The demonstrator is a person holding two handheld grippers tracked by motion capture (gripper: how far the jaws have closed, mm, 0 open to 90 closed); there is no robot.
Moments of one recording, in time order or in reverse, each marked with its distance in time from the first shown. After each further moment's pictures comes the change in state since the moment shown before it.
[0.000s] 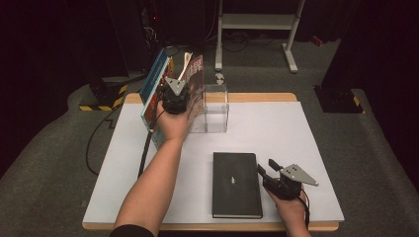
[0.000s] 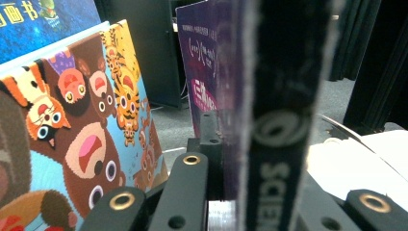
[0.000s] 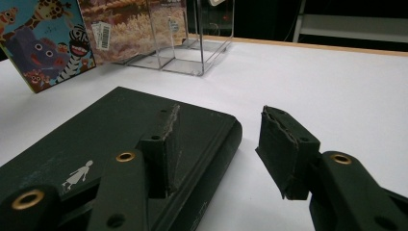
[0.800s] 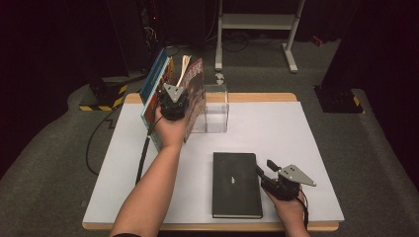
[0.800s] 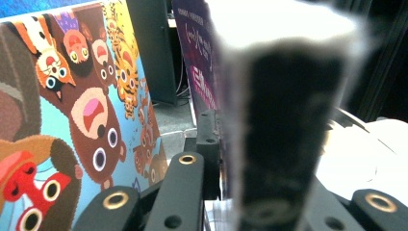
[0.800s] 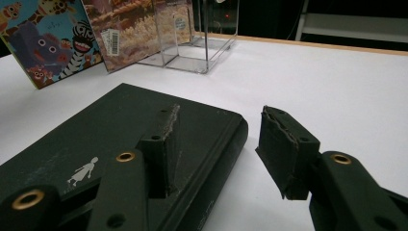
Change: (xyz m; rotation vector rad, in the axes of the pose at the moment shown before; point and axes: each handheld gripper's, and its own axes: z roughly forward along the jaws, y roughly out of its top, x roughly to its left) left arm 0.007 -0.011 -0.015 0.027 -0.007 -0.003; right arm 0.005 -0.001 0.002 0.007 0.006 -0.010
